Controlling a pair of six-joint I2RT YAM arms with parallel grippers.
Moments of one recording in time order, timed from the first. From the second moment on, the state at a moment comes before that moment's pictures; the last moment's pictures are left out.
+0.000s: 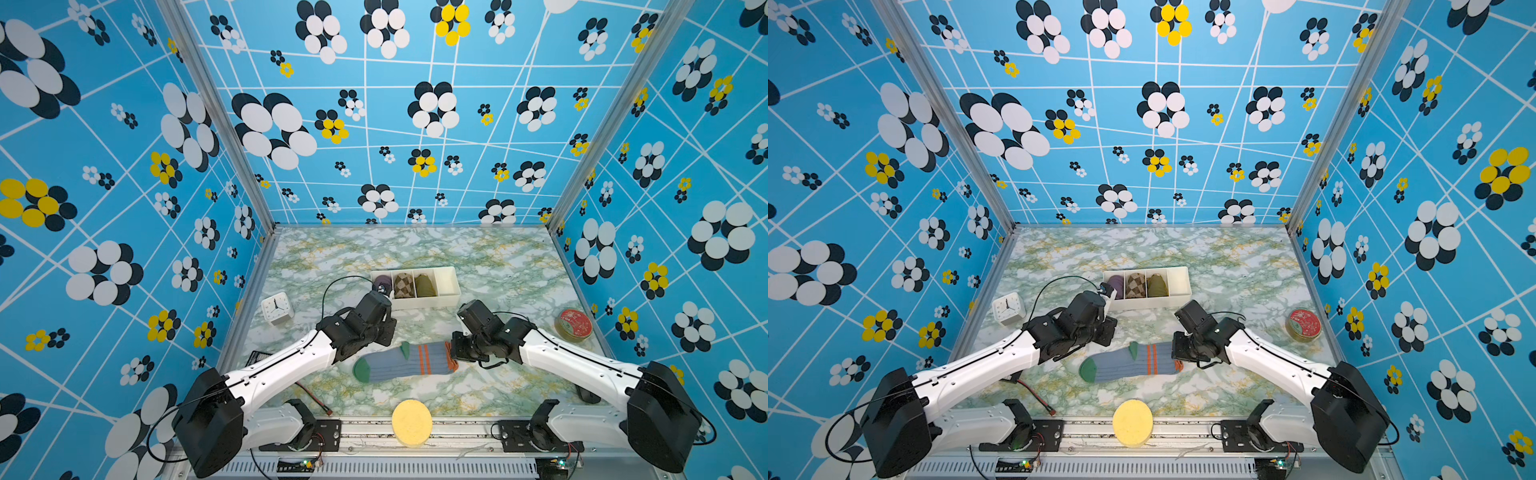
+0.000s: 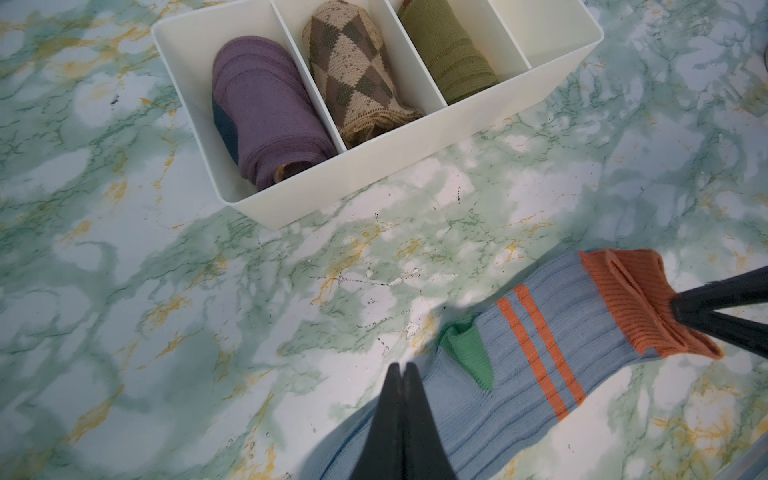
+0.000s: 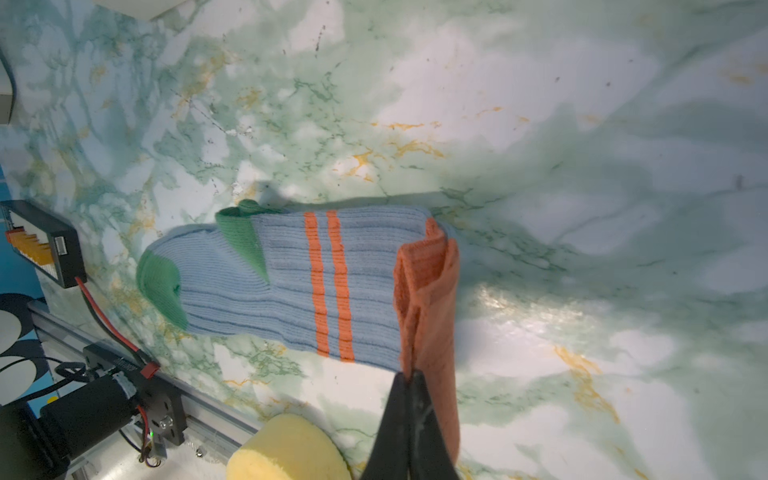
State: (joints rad) left arm -0.76 1.23 0.80 -0.44 -0.10 -0.35; right arm 0.75 1.28 0.75 -0.60 -0.13 0.77
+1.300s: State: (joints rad) left arm -0.75 1.24 0.80 -0.37 0.03 -0.36; right arm 0.87 1.52 0.83 -0.47 -0.22 0.80
